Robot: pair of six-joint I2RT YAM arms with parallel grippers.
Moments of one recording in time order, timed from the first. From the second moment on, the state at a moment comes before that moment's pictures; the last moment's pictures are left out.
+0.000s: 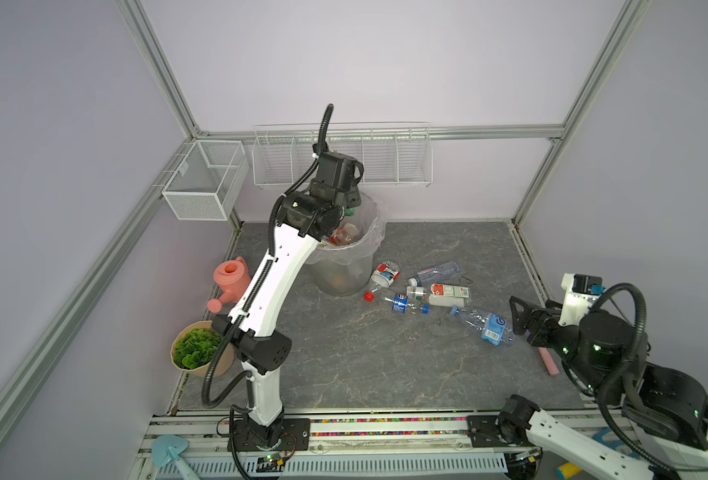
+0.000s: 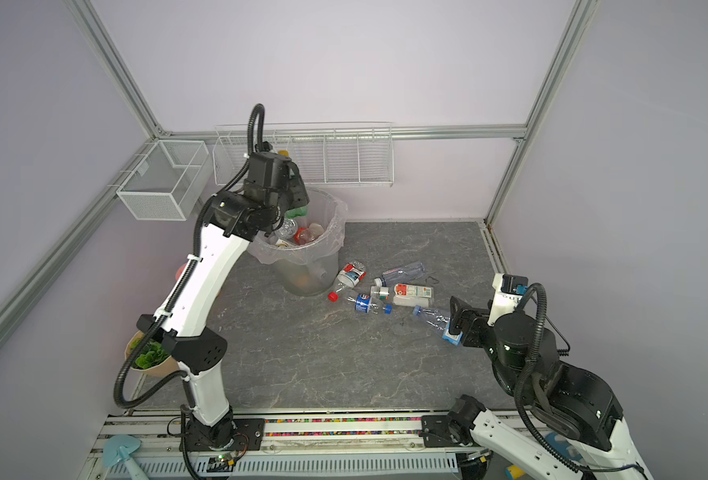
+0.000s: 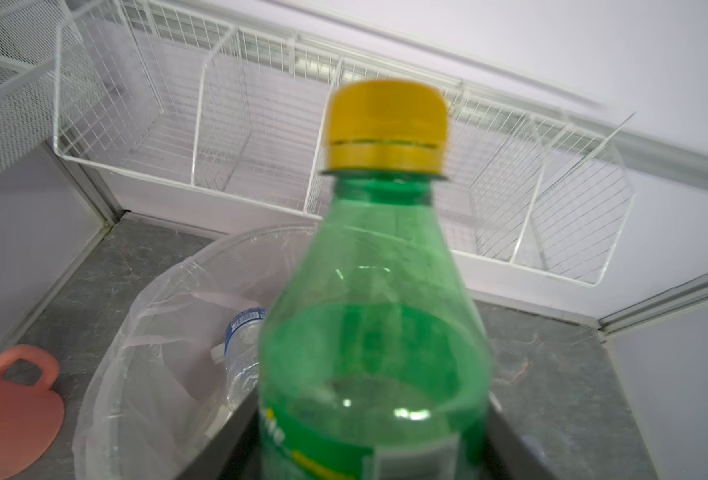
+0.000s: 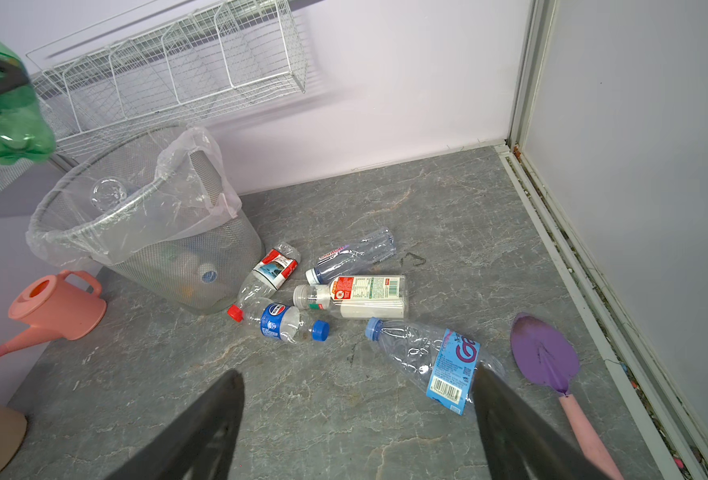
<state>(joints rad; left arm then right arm) -0.62 1.94 2.45 -1.02 -0.47 -0.50 0.79 0.58 1.24 -1.13 0.61 0.55</state>
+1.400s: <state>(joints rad) -0.73 0.77 1.35 -0.67 -0.34 -0.44 0.63 1.16 1.27 -1.10 0.30 0.35</state>
